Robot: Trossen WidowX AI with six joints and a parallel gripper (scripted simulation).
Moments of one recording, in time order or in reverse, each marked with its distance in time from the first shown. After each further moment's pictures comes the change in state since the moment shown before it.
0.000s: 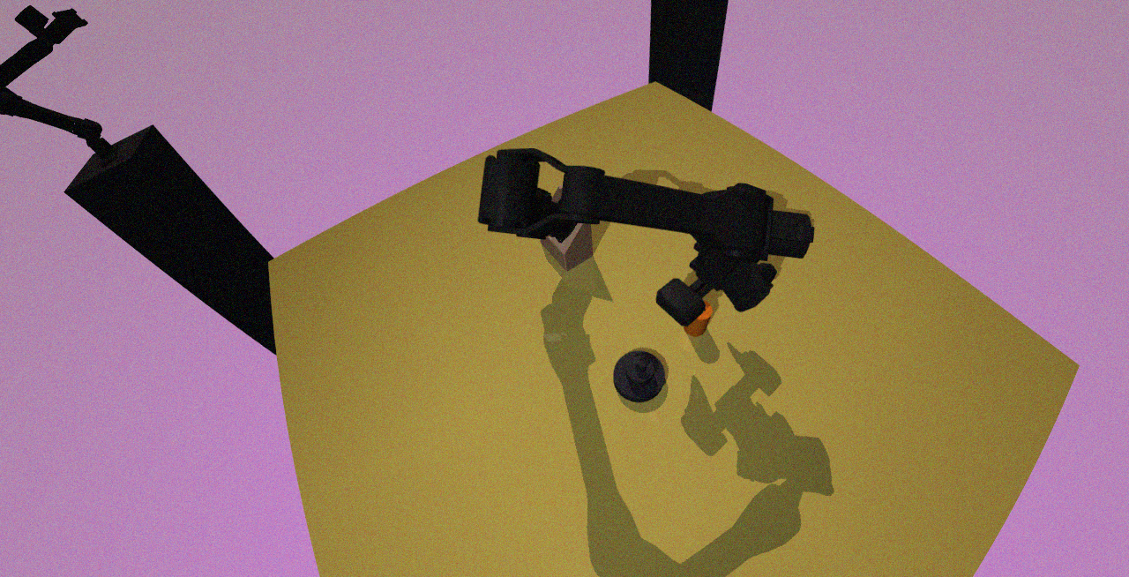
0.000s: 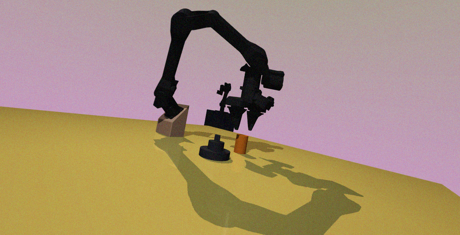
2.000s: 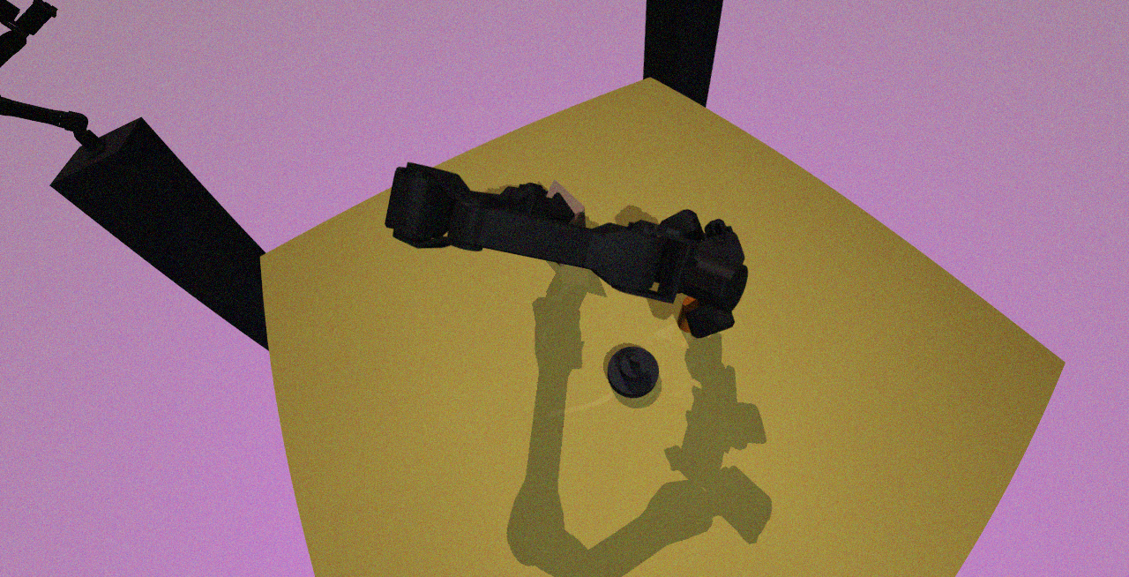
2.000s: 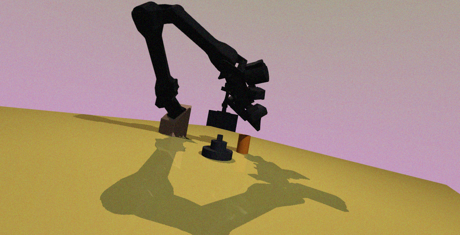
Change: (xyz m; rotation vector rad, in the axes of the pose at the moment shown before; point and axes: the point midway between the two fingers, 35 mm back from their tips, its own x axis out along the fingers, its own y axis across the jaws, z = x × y) arm -0.009 0.017 -0.006 -0.956 -0.470 0.603
